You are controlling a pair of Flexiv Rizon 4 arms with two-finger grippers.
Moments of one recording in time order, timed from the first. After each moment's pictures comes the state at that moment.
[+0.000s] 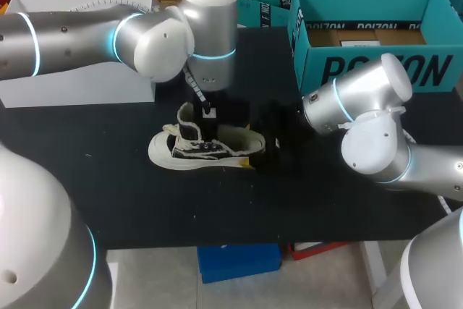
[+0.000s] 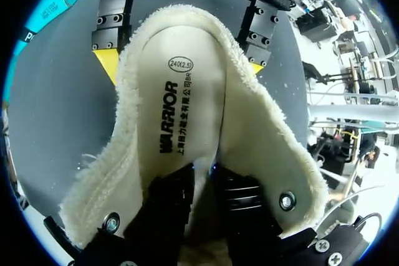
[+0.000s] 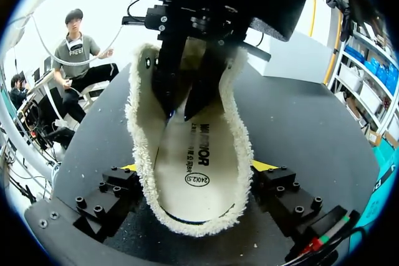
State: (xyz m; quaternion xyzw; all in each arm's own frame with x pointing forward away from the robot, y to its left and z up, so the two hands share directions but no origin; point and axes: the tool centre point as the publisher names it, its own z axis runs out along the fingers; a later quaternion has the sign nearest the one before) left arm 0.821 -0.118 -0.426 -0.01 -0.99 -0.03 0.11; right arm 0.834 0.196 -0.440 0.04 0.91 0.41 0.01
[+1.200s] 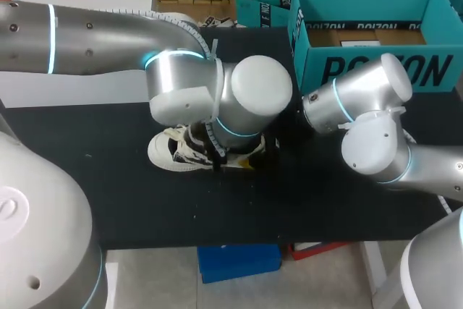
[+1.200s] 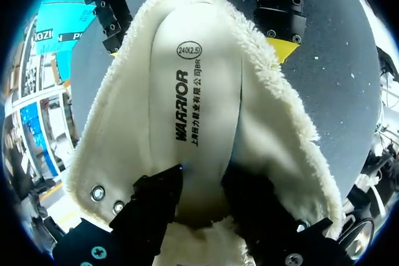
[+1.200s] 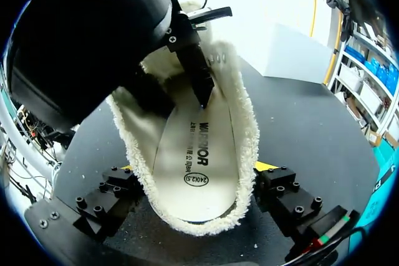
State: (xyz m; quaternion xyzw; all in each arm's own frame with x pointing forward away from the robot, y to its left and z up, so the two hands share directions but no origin) left arm 0.824 -0.113 -0.419 0.03 -0.97 -0.14 -0.18; right arm 0.834 0.197 -0.439 0.04 0.91 0.41 0.01
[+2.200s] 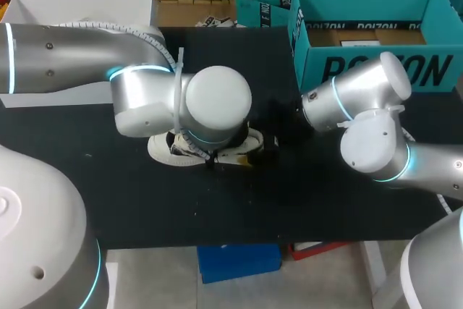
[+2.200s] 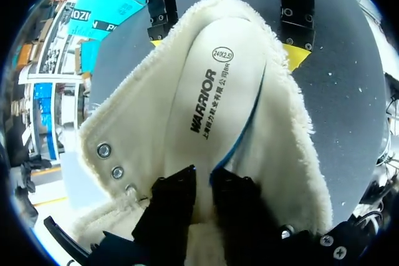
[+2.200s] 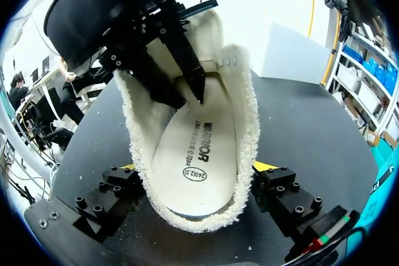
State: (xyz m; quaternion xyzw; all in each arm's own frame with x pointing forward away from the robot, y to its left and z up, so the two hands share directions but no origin) left arm 0.839 -0.105 -0.414 0.09 -0.97 -0.04 -0.23; right arm 0.837 0.198 -0.438 0.04 0.91 0.41 0.01
